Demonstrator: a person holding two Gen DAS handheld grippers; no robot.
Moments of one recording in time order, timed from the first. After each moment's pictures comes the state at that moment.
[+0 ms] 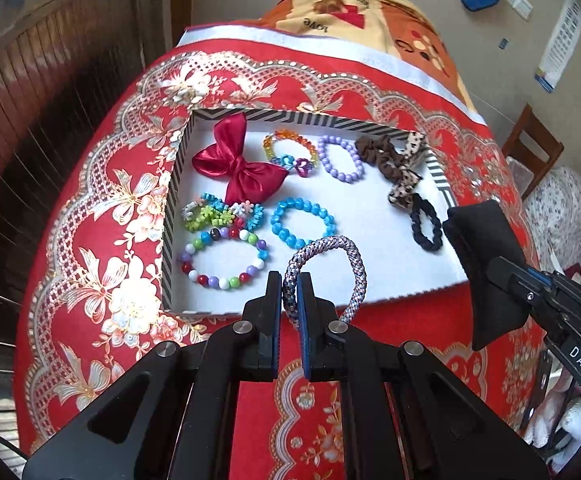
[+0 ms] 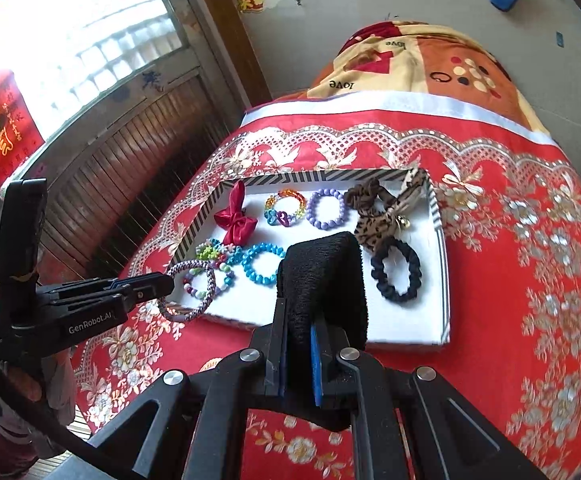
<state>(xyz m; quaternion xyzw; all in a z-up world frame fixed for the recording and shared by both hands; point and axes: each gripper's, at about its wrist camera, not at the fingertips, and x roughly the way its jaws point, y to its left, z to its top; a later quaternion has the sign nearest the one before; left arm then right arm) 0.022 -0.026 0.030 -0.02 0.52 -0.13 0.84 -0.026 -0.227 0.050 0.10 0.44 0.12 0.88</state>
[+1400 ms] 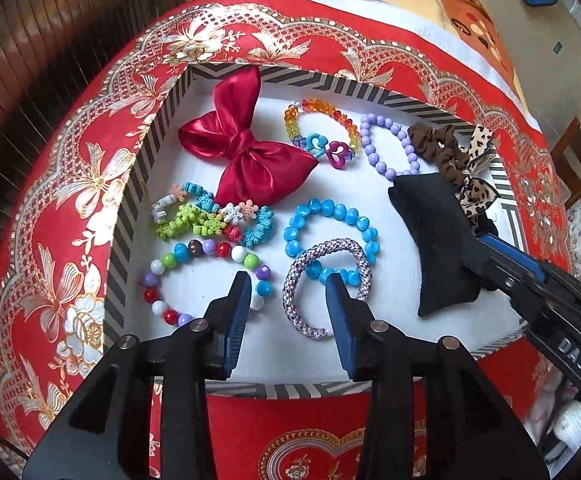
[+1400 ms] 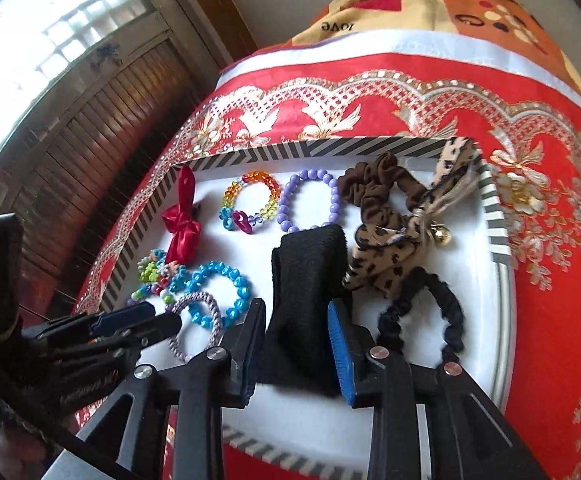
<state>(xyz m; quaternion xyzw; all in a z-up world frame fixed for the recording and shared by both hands) 0.074 -0.050 -0.028 -0.03 0.56 -0.07 0.82 0.075 -0.234 -0.025 0.12 0.50 0.14 0.85</state>
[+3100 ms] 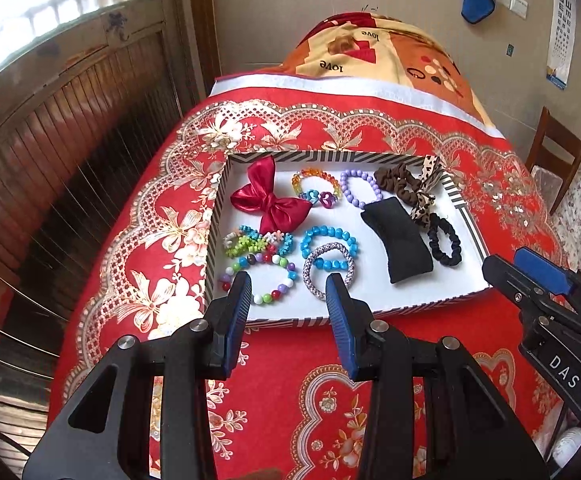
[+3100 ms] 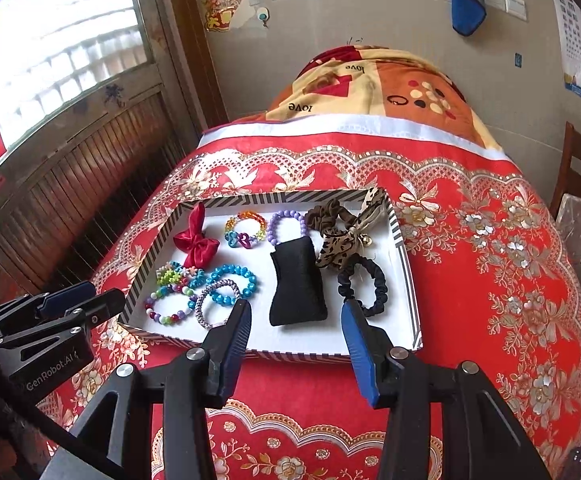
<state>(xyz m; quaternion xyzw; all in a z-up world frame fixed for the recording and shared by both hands) -0.015 -0.033 0.060 0.04 0.44 -0.07 0.89 -0.036 -0.206 0.058 0.07 0.41 0.01 0.91</state>
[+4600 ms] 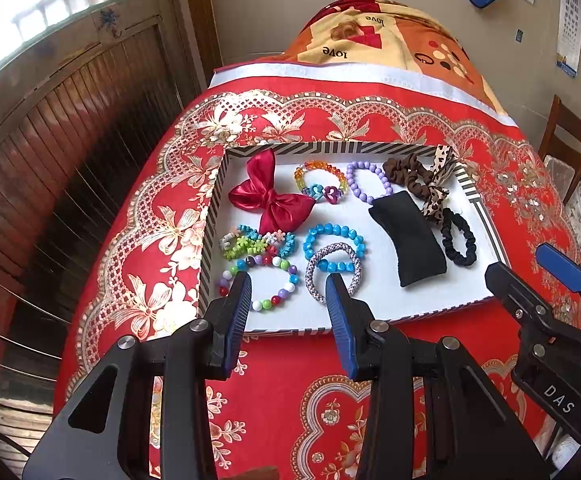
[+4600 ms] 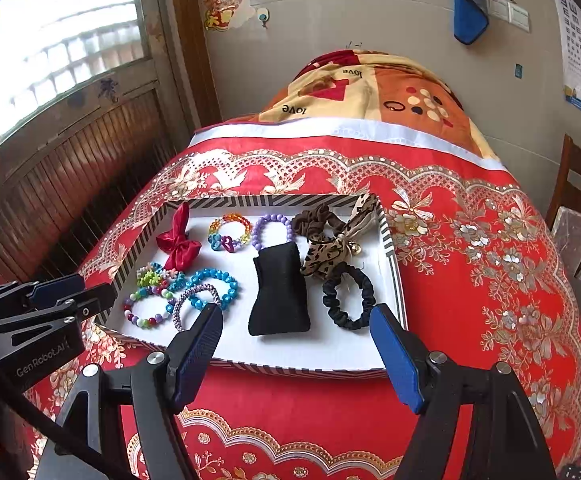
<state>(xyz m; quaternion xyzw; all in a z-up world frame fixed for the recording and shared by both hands) 0.005 -0.048 0.047 0.06 0.46 -0.06 0.88 -0.025 -0.213 0.044 0.05 0.40 0.01 0.91</state>
